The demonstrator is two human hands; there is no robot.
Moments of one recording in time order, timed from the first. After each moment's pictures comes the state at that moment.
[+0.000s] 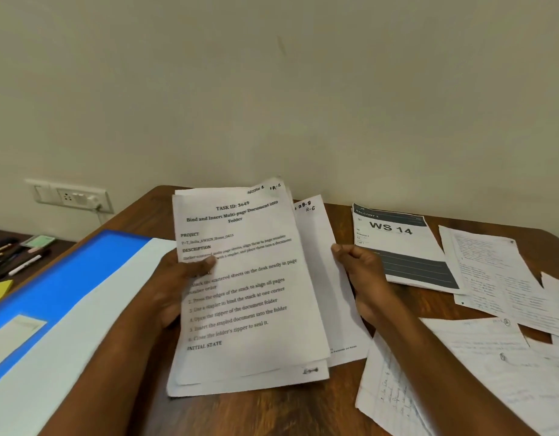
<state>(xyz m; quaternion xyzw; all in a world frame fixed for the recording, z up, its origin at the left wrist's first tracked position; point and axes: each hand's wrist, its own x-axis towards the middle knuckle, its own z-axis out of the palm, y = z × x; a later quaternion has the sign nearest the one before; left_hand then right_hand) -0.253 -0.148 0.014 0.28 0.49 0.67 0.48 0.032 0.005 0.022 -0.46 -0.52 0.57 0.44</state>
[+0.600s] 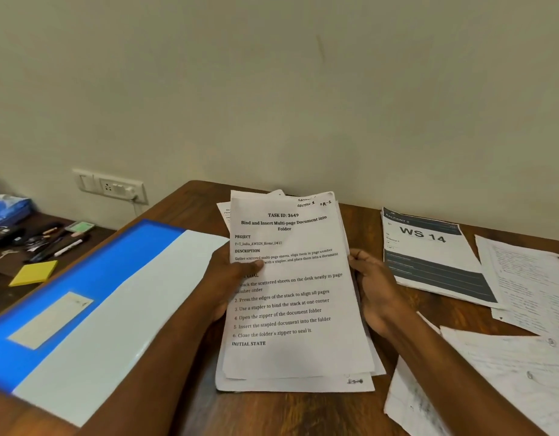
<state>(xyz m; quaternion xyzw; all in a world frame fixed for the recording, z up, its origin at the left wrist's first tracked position) -0.225 -0.141 0.012 0.30 0.56 0.64 0.43 0.009 -0.024 0.025 -0.39 -0.51 0.67 0.39</state>
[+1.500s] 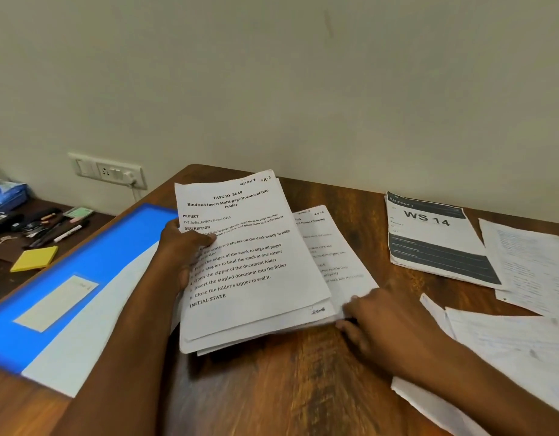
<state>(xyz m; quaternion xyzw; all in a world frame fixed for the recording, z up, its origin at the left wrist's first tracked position) -0.294 -0.153 0.011 0.15 0.62 0.68 0.35 0.059 -0.112 0.047 -0.35 -0.93 -0.08 -0.05</state>
